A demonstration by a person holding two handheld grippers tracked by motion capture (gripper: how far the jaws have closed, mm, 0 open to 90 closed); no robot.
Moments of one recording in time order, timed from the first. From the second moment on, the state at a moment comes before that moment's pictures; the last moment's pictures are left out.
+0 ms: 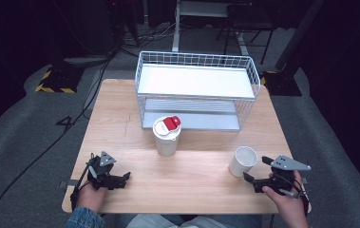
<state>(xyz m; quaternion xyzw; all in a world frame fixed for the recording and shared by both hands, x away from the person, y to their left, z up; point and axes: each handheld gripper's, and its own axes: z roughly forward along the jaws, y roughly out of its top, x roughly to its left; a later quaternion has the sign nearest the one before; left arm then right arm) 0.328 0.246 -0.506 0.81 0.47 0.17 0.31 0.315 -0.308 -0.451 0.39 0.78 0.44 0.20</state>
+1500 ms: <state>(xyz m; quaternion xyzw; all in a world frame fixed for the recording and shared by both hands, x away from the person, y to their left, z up) 0.328 0.246 -0.506 0.81 0.47 0.17 0.31 0.330 -0.282 -0.474 0.39 0.79 0.43 0.20</state>
